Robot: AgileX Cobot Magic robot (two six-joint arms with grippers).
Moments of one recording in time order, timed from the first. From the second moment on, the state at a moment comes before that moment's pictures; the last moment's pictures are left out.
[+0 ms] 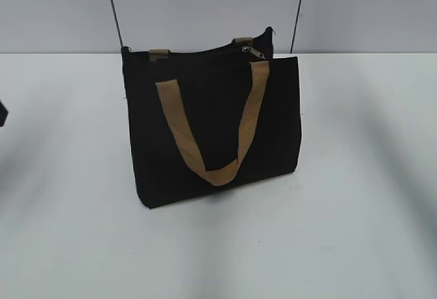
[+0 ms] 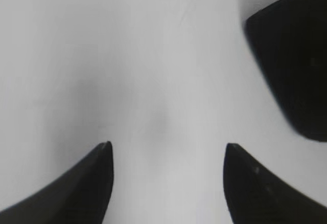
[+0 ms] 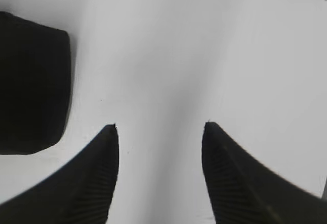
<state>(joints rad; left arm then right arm) -0.09 1.33 -0.92 -0.17 0.75 0.24 0.21 1.80 -1.81 -0.06 1.22 -0.14</state>
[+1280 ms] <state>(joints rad) -0.01 0.54 -0.56 -0.14 1.02 0.20 0.15 0.77 -0.58 0.07 0.92 -0.20</state>
